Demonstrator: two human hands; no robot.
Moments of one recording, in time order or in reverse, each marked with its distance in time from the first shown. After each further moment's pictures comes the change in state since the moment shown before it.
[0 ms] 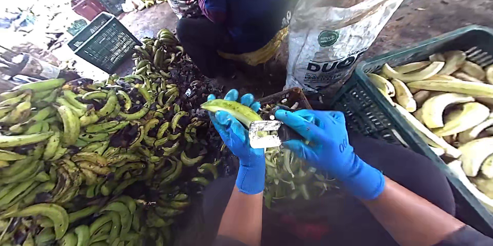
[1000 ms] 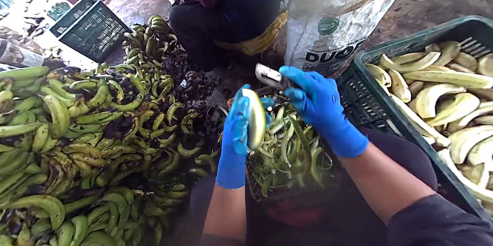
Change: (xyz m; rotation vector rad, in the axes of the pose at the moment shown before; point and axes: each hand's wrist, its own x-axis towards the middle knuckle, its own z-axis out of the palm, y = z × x) left_hand 0.000 0.027 -0.040 0.194 -0.349 -0.584; right_hand 0.031 0.030 0.011 -0.030 -0.096 0.141
